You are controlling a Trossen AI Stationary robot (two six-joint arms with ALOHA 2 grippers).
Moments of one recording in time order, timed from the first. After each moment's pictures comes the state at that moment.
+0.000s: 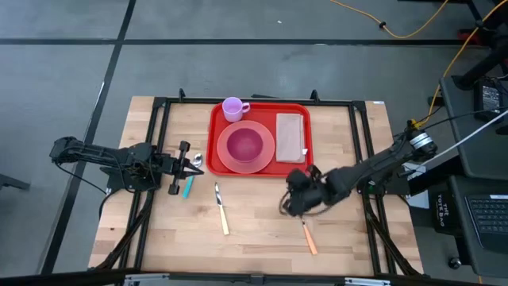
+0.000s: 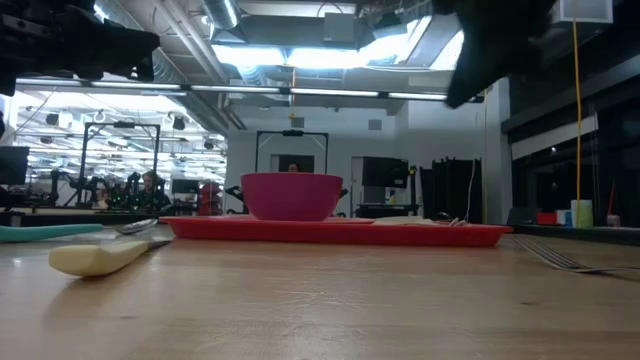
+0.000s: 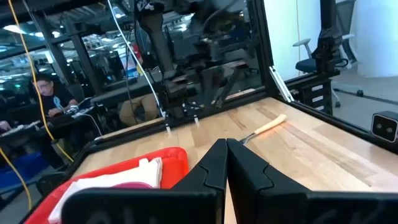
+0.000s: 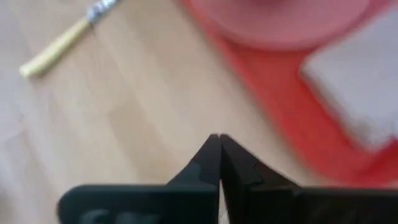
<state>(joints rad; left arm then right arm) -0.09 0.32 0.07 0.28 0.07 0.24 0.44 1.56 1.19 -0.79 0.46 0.96</state>
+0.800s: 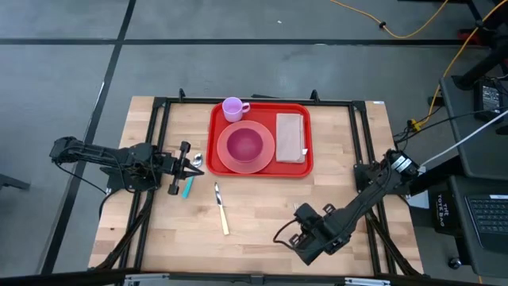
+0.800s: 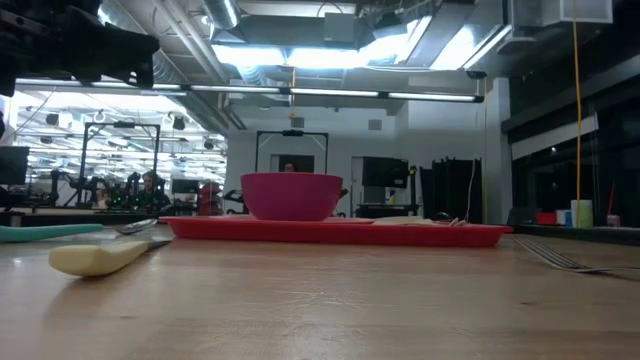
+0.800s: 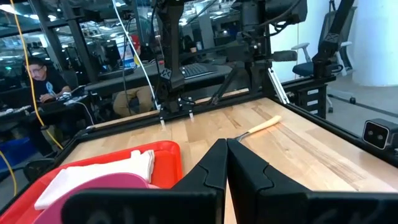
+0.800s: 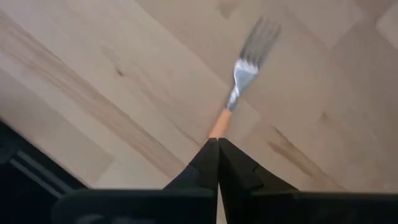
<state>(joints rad) -0.09 0.32 0.07 0.27 0.07 0.17 0.71 1.87 1.56 -1.23 0.19 1.58</state>
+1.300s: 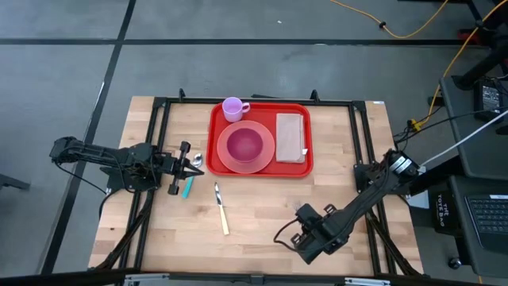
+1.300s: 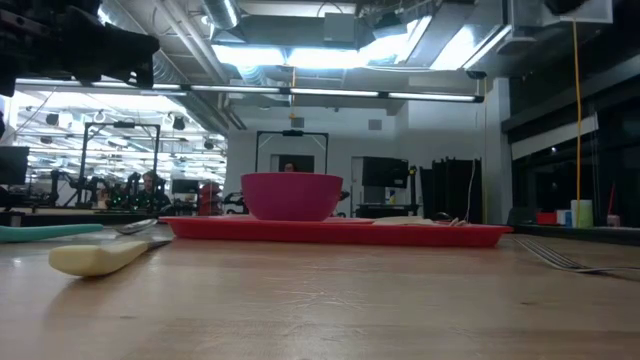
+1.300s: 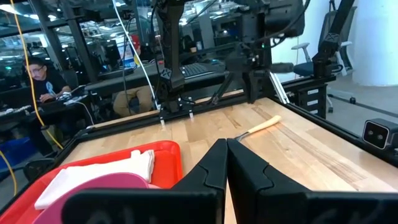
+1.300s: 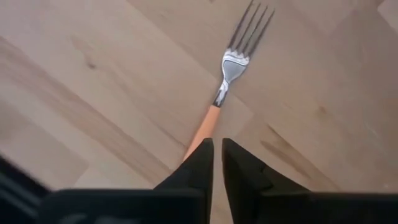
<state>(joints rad) -0.09 0.32 0.07 0.26 0.07 0.17 0.72 1.87 1.47 -1.18 0.17 1.60</state>
